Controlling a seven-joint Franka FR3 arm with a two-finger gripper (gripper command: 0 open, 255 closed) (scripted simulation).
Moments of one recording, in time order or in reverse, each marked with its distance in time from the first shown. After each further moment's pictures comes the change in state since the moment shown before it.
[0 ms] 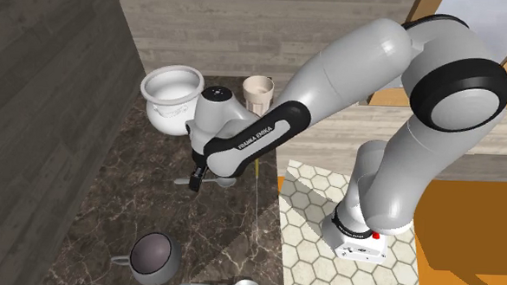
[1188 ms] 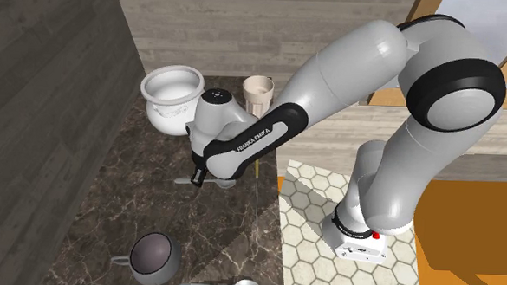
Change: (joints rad) arm 0.003 0.015 0.001 -0.003 0.007 0.018 -0.004
